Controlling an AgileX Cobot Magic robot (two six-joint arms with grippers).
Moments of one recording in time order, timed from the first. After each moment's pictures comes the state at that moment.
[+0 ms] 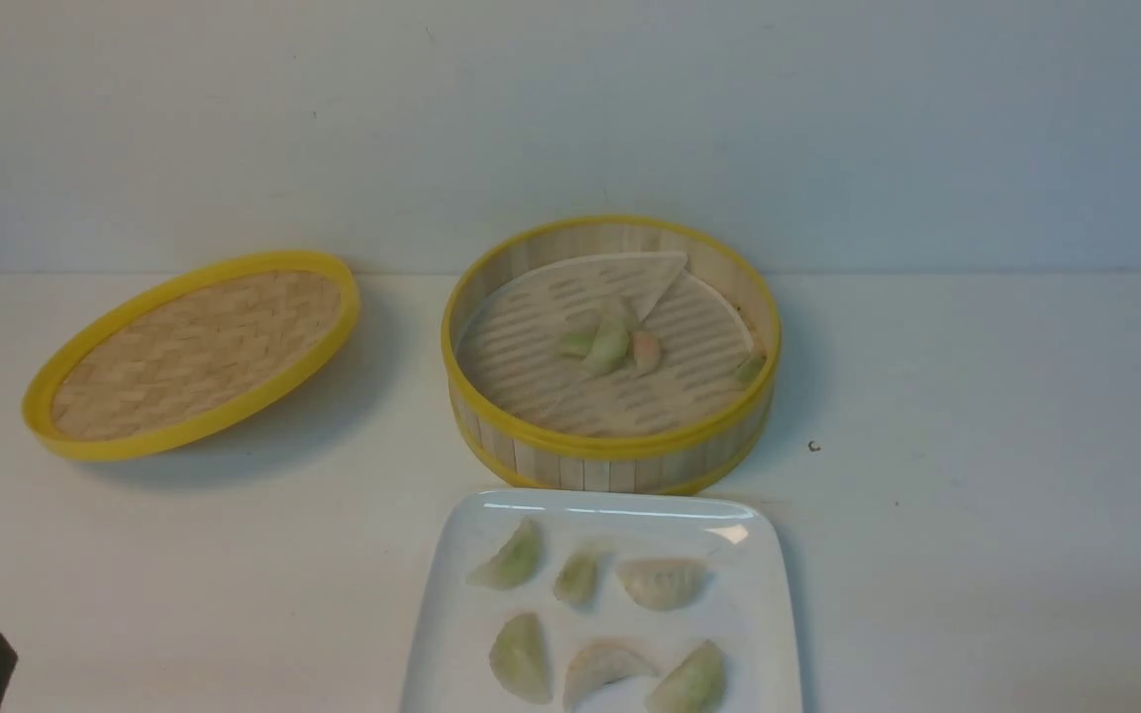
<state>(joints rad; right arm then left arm) -0.03 -0.02 0.02 0.01 0.39 0.03 -0.08 -0.01 0.03 -0.18 0.11 -0.03</state>
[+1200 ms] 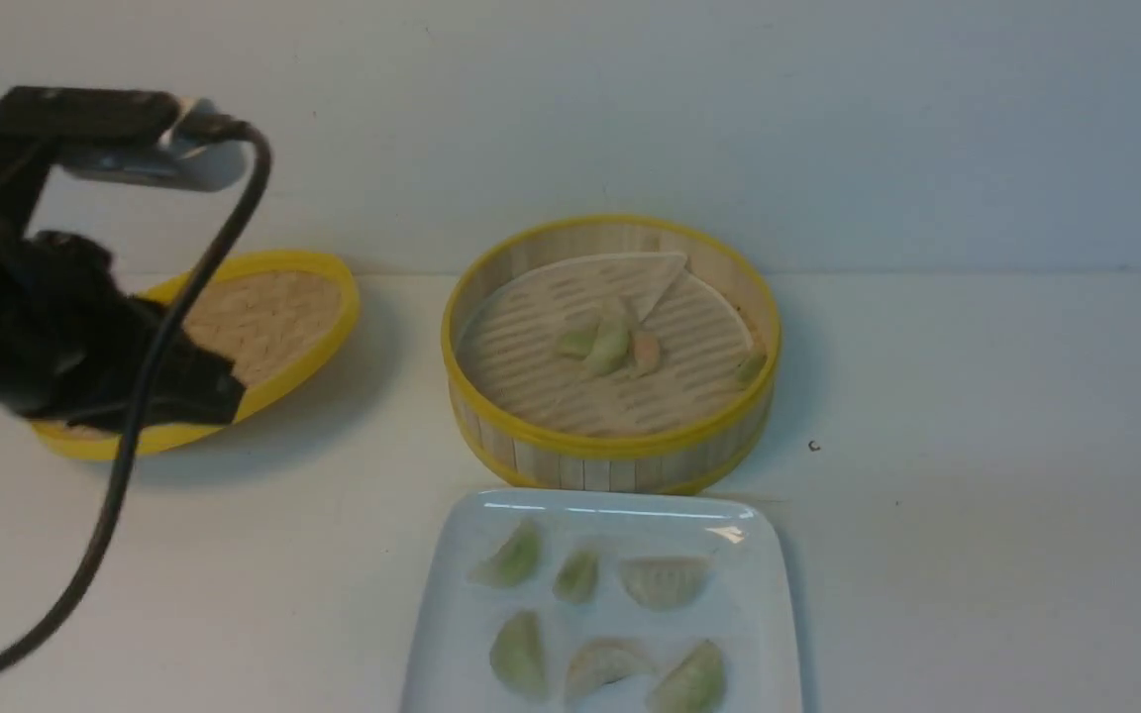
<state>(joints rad) -0.03 0.23 -0.47 0.55 0.68 0.06 -0.10 1.30 -1.18 -0.45 1.05 0.42</state>
